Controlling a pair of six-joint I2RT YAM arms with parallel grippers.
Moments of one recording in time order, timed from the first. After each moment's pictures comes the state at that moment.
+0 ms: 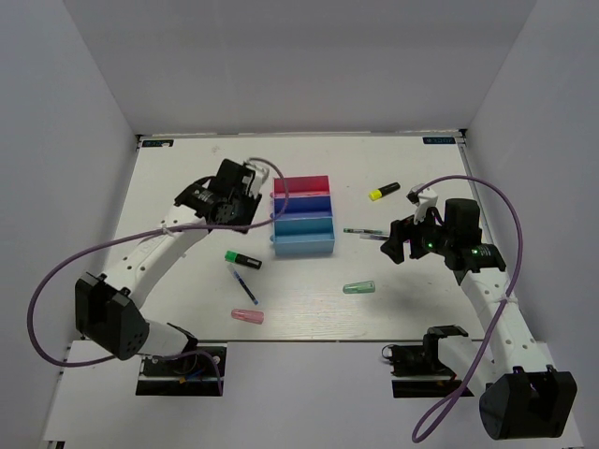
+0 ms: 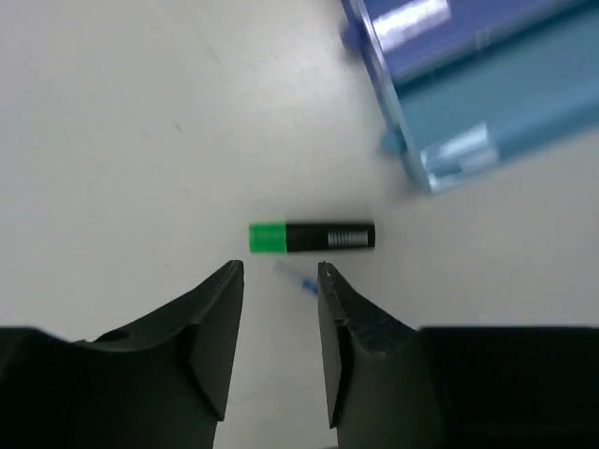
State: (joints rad) left arm -0.53 1.41 1.32 -0.81 -0.23 -0.08; right arm 0.09 0.91 0.74 -0.55 -0.52 -0.19
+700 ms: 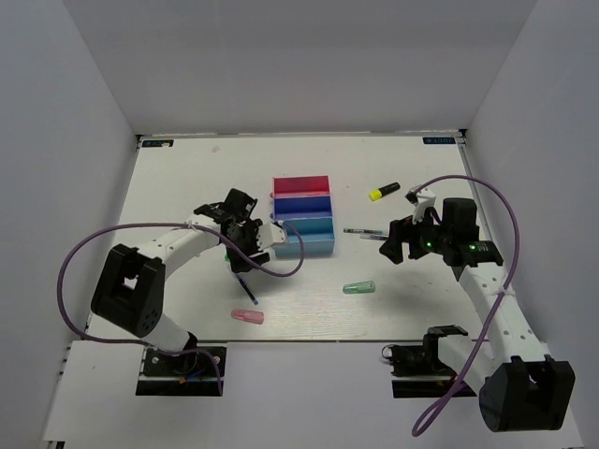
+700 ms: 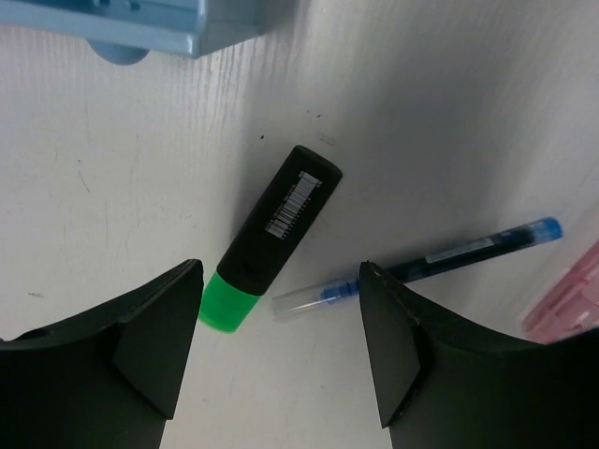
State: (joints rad) left arm -0.46 1.53 0.98 -0.70 0.24 0.90; right arm 0.08 0.95 0.74 -0.55 -0.54 -0.18
